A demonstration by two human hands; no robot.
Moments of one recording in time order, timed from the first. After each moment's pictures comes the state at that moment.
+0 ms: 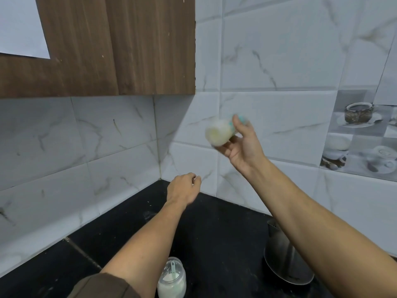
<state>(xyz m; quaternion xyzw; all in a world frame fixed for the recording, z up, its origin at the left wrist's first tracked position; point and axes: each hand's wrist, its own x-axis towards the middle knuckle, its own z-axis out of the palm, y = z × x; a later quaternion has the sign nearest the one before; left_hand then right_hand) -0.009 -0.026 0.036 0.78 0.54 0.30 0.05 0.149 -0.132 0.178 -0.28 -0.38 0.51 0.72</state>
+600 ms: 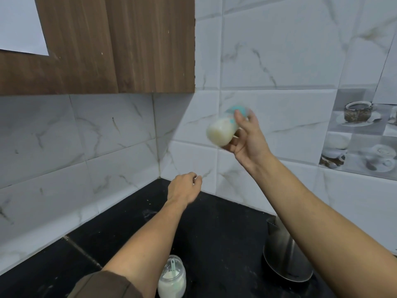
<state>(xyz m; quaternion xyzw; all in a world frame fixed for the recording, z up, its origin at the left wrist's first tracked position) -0.007 -0.025 0.033 0.78 0.54 0.30 0.05 0.154 -0.141 0.186 -0.29 -0.42 0.46 0.72</state>
